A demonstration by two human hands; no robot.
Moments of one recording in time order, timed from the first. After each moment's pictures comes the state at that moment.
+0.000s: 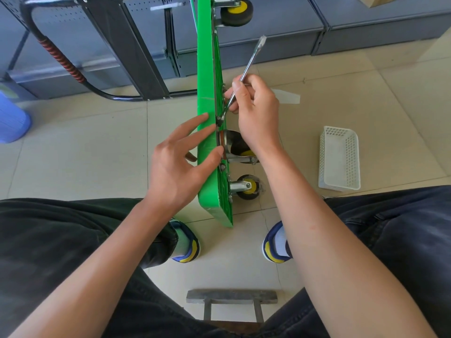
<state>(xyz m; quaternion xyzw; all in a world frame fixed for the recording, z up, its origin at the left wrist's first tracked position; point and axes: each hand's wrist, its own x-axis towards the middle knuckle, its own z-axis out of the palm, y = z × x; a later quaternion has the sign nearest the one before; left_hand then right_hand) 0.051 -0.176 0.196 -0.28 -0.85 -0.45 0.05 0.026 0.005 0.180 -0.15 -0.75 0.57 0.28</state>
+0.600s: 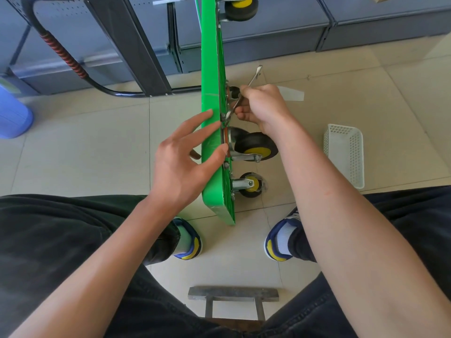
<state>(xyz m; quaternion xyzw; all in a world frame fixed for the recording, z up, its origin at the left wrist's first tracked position) 0.052 -0.176 0.196 -0.28 -0.85 -0.45 0.04 -0.005 0.034 0.175 -0.30 -0.65 0.70 0.03</state>
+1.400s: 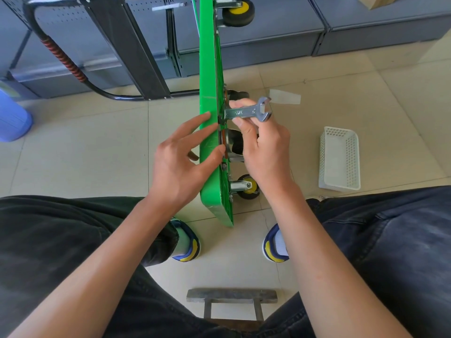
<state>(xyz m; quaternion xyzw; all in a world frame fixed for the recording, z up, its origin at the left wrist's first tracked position) 0.051 -0.176 0.195 -0.28 -0.84 -0.45 0.05 0.085 -0.009 0.170 -0.04 -0.82 0.43 0.39</state>
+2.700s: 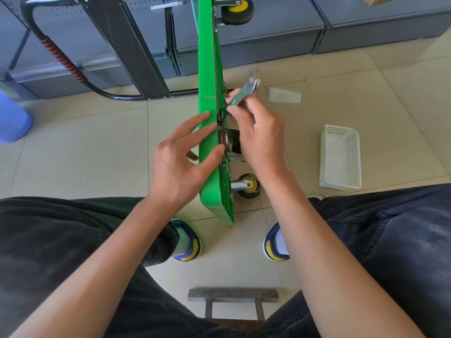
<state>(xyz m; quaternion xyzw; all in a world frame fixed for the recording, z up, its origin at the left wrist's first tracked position) 0.050 -0.176 0.194 -0.28 -0.84 -0.45 0.05 0.065 -0.004 0.168 -0.06 -0.81 0.45 0.38</state>
